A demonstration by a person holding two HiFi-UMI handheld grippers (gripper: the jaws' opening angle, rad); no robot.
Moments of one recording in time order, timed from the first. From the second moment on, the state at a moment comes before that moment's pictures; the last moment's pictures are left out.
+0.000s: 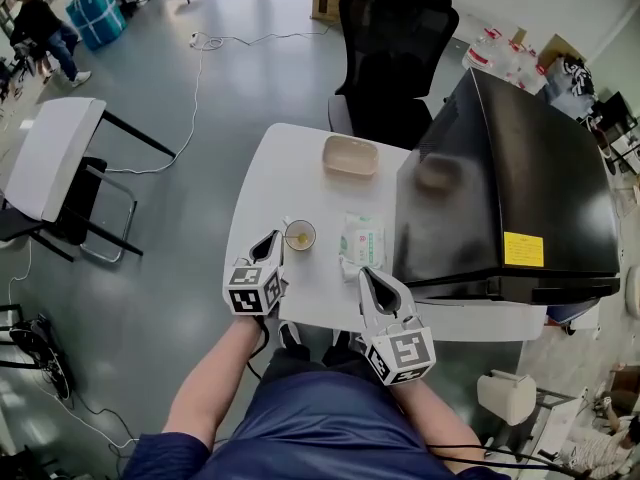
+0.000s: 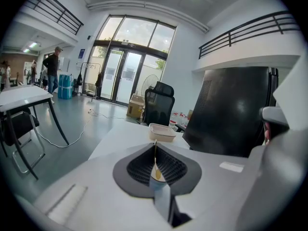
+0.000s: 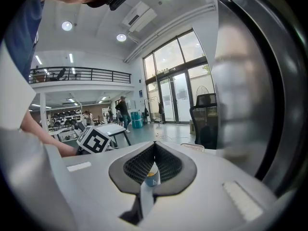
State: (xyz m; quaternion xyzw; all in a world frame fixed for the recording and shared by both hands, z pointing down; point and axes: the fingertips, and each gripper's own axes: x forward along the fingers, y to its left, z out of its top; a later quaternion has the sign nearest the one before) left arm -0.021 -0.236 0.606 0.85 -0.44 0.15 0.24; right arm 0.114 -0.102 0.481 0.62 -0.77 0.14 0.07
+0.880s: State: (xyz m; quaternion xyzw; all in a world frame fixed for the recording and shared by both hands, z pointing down) left arm -0.051 -0.220 0.510 0.86 -0.44 0.05 0.23; right arm 0.097 -0.128 0.463 0.58 -0.80 0.12 0.06
